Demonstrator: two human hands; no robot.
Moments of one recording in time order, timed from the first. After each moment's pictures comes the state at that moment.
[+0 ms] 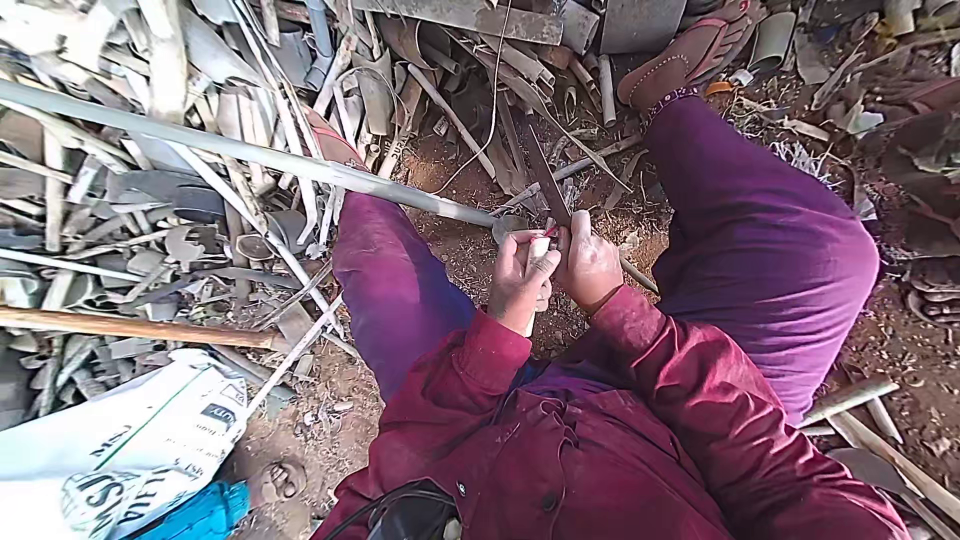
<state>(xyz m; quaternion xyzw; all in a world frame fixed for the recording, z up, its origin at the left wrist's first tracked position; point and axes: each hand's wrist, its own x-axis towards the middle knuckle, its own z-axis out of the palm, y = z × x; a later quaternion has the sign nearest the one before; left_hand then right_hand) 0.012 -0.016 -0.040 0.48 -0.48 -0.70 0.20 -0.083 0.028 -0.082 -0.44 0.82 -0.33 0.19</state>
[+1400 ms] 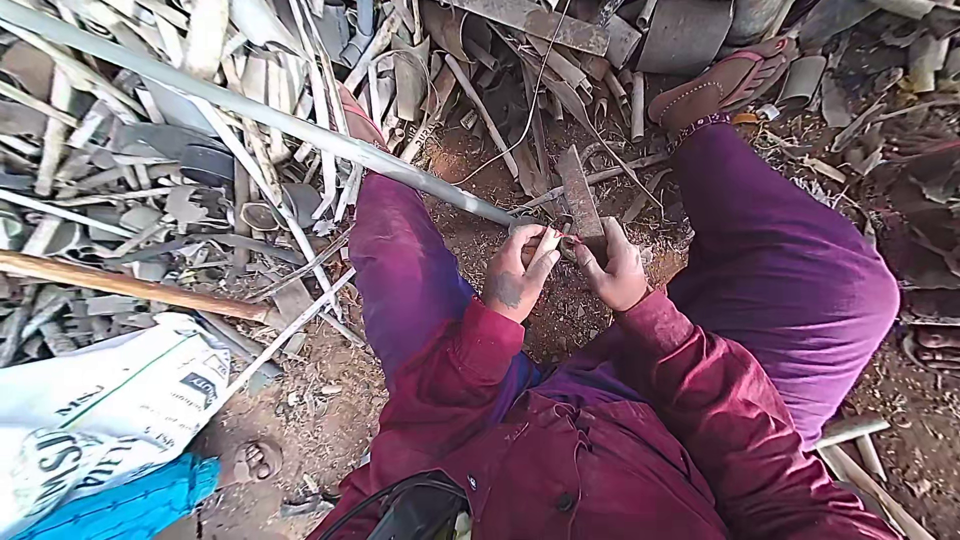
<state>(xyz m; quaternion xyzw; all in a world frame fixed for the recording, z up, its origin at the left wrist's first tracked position) 0.043 -0.056 -0.048 0.48 -0.72 -0.49 0.12 -0.100 0.029 -0.122 -0.45 0.70 -0.49 0.27</state>
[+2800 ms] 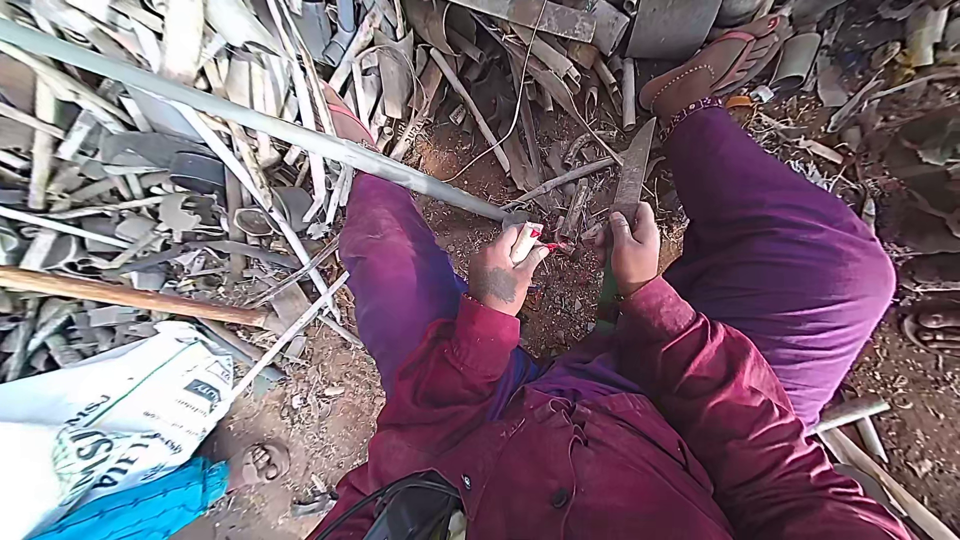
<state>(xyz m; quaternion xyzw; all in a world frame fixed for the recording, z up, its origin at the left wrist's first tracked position) 0.042 -0.056 -0.047 0.51 -0.77 -0.37 0.09 -0.110 0.025 -0.116 -0.14 0.72 -0.58 0.37</state>
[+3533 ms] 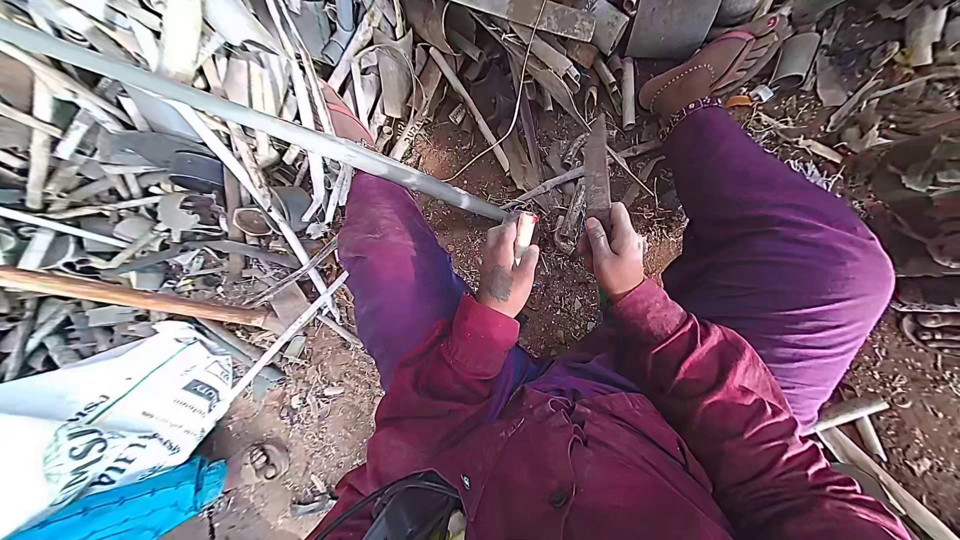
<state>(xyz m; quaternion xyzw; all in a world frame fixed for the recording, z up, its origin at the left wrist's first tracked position) 0.038 -0.052 -0.051 0.52 -0.72 -0.44 0.10 -0.101 0.027 -0.122 -0.32 0.73 -0.52 0.32</state>
